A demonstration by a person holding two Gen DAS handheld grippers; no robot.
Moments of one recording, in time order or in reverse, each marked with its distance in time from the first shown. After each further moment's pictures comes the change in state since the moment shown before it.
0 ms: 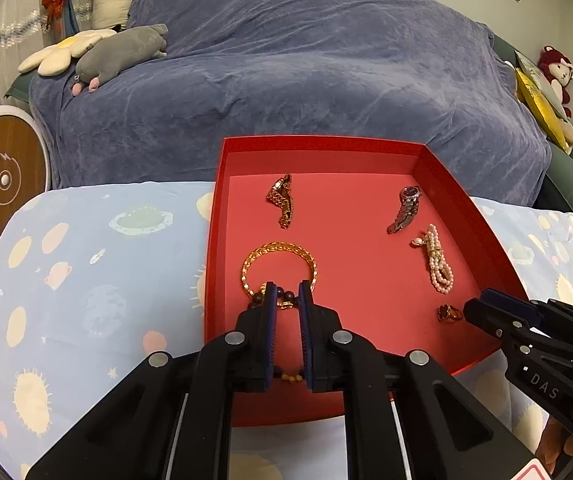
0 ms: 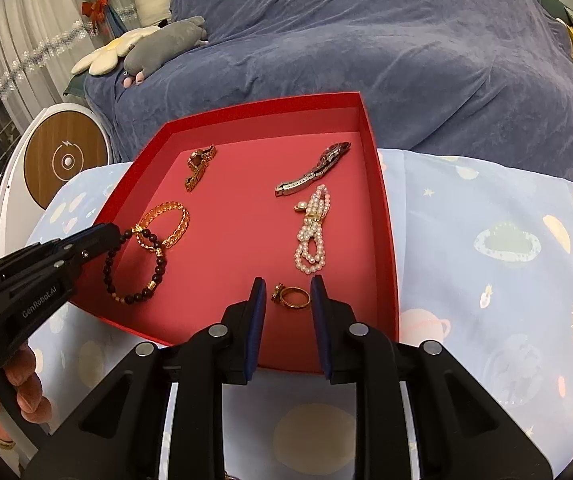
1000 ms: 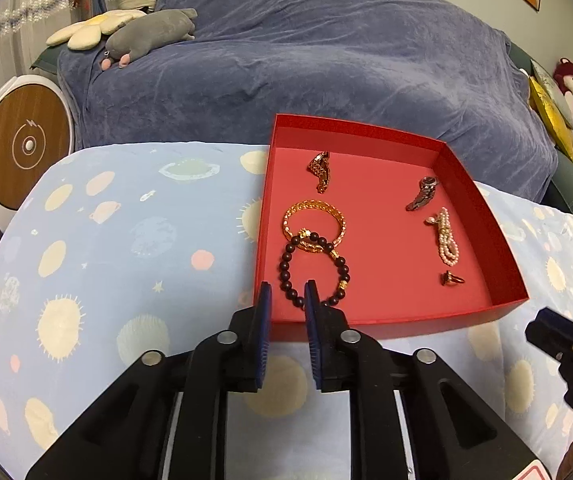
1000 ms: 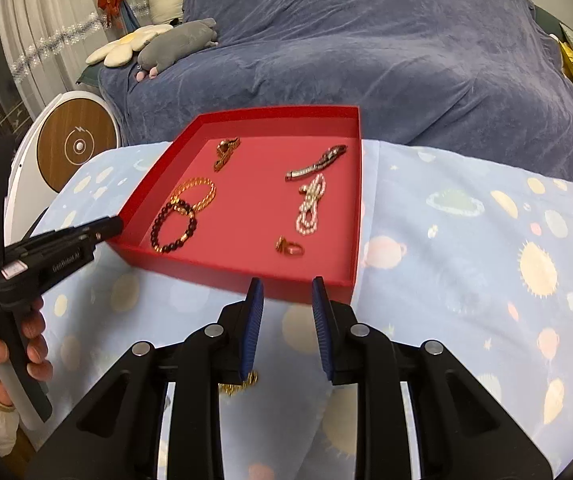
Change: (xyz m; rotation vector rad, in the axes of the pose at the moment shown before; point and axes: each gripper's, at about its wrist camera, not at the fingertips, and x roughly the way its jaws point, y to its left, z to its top) left arm -0.056 0.022 -0.042 -0.075 0.039 0.023; right arm -0.087 0.007 -0.055 -0.016 0.020 -0.008
